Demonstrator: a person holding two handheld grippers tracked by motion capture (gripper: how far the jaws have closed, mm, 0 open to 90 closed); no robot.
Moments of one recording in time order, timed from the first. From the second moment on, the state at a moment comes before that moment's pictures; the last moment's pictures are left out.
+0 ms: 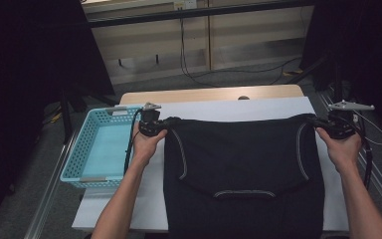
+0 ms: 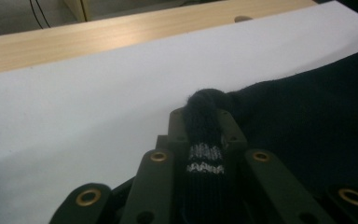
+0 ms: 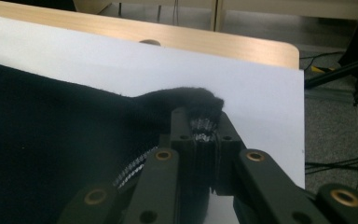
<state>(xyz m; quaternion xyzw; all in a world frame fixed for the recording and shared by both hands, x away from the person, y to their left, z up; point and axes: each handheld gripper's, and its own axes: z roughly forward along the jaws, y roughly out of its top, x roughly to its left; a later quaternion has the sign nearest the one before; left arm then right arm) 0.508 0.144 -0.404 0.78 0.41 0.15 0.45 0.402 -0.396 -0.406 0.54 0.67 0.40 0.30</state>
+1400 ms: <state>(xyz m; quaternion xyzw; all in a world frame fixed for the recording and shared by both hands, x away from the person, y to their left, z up) 0.546 0.152 -0.385 0.76 0.44 0.19 0.44 0.468 -0.380 -0.392 0.55 0.65 0.41 0.32</state>
